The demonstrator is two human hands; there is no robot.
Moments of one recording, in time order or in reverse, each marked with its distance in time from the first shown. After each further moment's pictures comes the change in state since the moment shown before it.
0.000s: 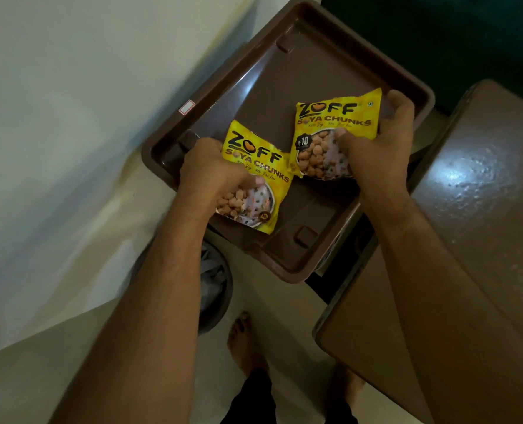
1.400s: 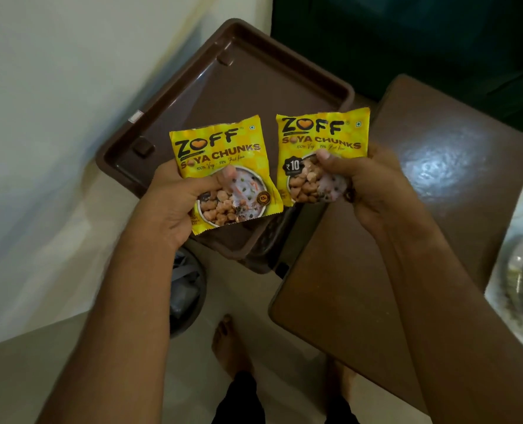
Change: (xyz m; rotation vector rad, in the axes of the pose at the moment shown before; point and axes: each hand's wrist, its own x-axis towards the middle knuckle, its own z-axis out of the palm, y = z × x) left_hand -0.087 0.001 0.034 -0.683 -0.173 0.183; right_hand -0.034 0.018 -0.113 0.470 -0.271 0.329
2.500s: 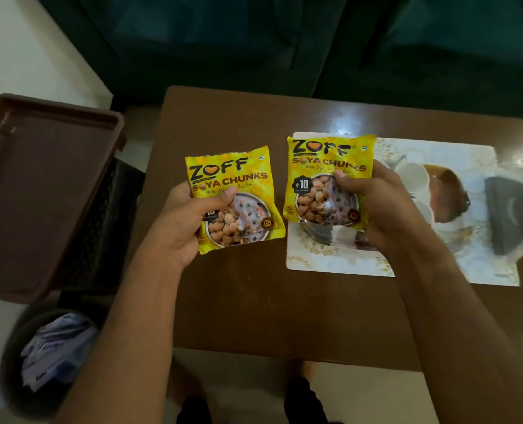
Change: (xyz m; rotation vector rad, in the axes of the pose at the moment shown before) left_hand -0.098 -0.073 0.321 0.169 -0.389 -0.117; right_hand -0.143 -0.005 -0.362 0.186 0.338 -0.104
